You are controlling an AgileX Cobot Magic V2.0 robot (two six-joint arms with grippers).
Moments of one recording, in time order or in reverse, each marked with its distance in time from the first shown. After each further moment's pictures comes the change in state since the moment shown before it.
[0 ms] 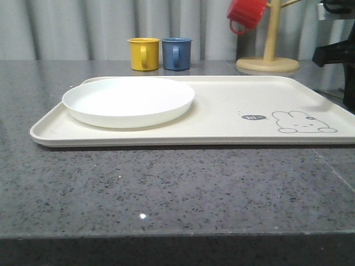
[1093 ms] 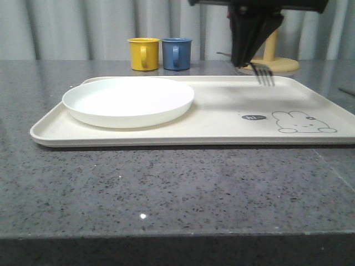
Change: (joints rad) left arm 0.000 0.000 0.000 0.000 0.000 0.000; right arm 0.442 0.113 -0.394 -0.055 0.250 0.458
